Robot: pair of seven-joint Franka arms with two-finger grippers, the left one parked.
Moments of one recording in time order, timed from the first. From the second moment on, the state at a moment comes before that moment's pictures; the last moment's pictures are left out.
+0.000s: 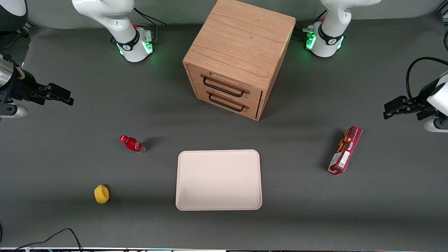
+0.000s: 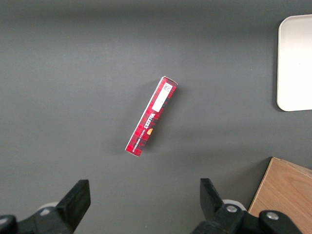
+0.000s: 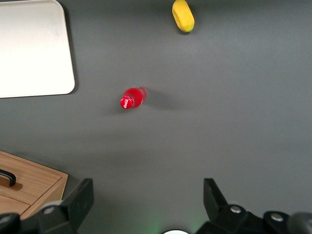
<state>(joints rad) 0.00 0.03 0.03 -1.53 0.01 1.48 0.10</state>
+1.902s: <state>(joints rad) 0.30 0.49 0.43 -1.31 0.18 1.66 -0.25</state>
